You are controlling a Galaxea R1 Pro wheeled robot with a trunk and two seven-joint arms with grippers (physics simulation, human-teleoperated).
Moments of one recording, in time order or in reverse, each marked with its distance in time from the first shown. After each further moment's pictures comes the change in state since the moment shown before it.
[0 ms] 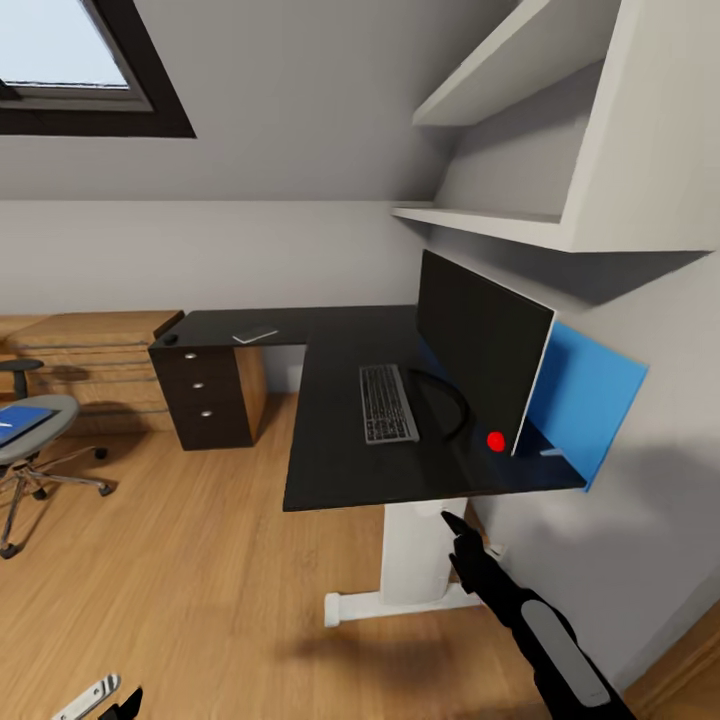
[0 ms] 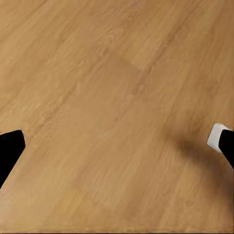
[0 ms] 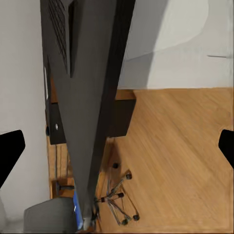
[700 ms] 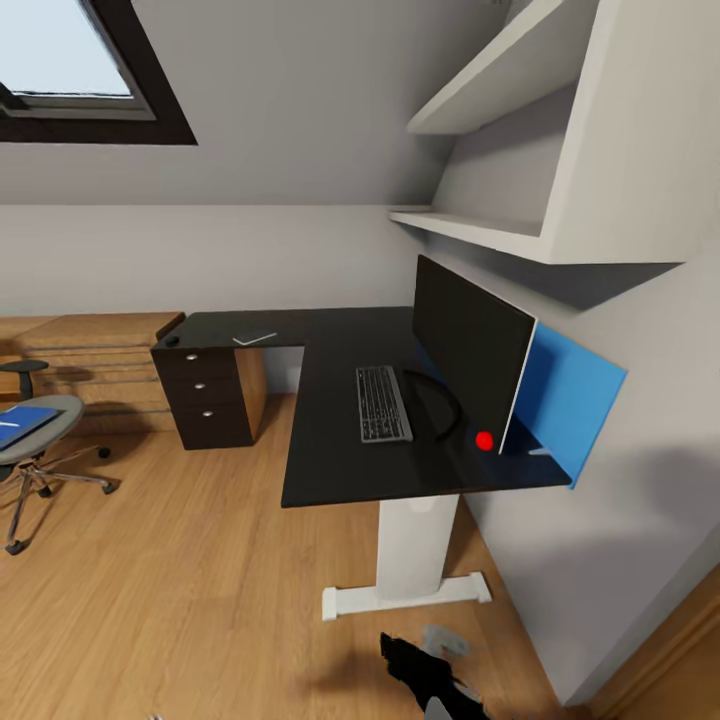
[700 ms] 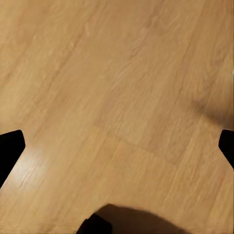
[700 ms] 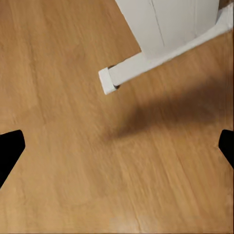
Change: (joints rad) left arm 0.000 -0.093 -0.126 0.092 -0.108 0.003 0.136; right arm -0.006 0.210 0.206 0.448 0.838 -0.185 -0.147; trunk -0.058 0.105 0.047
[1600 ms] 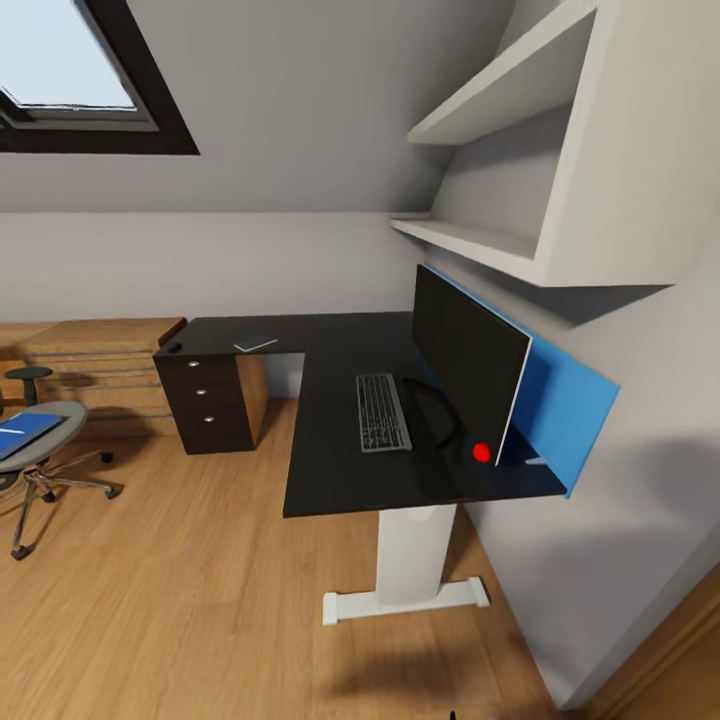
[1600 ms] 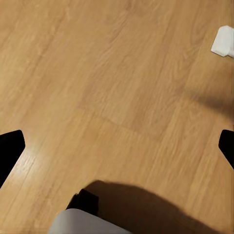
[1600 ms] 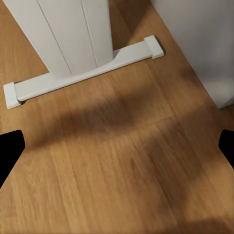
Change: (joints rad) left arm 0.002 -0.076 -0.014 0.025 -0.059 -0.003 0.009; right arm 0.000 -0.037 -0.006 0.543 0.151 -0.608 0.006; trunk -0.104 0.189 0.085
